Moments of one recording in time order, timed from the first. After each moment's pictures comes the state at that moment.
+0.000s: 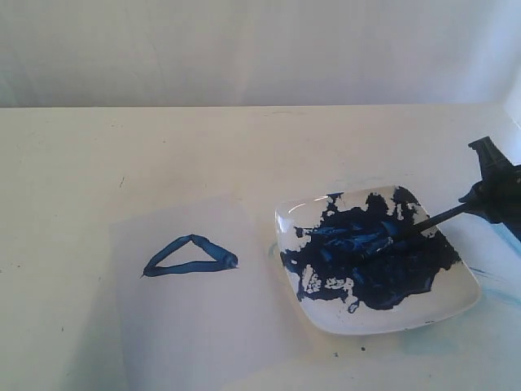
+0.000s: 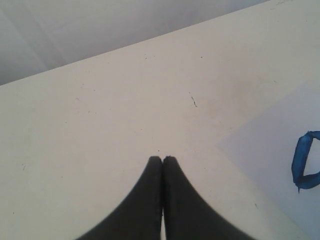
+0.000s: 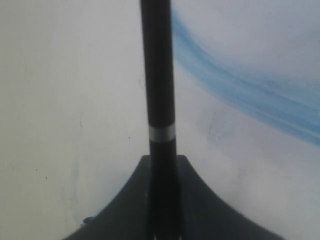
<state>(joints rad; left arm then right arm) -0.01 0.72 -0.45 -0.55 0.25 0.80 -0.10 1.92 -0.97 1.38 0.34 -0.40</state>
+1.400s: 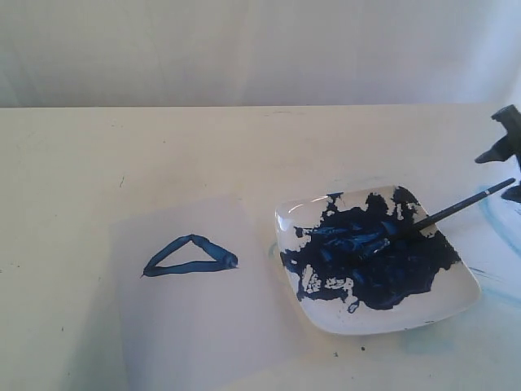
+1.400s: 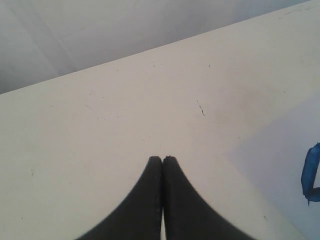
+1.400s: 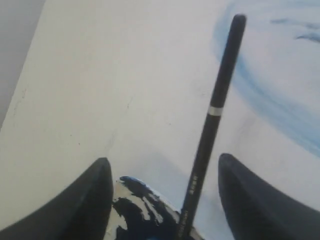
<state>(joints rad) -0.01 0.72 -0.45 -0.55 0.21 0.79 -0.17 1.75 -0.98 1.09 0.44 -0.34</state>
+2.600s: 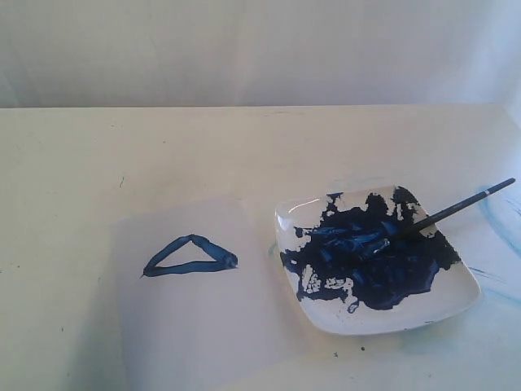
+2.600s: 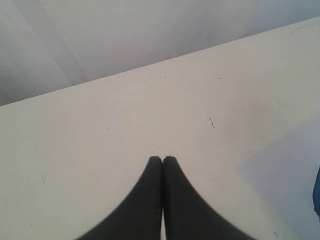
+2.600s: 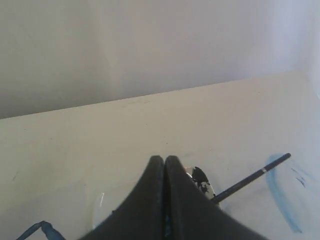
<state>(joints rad) -0.01 0.72 -0.45 -0.55 0.16 0.79 0.08 0.65 -0.80 0.38 0.59 -0.17</state>
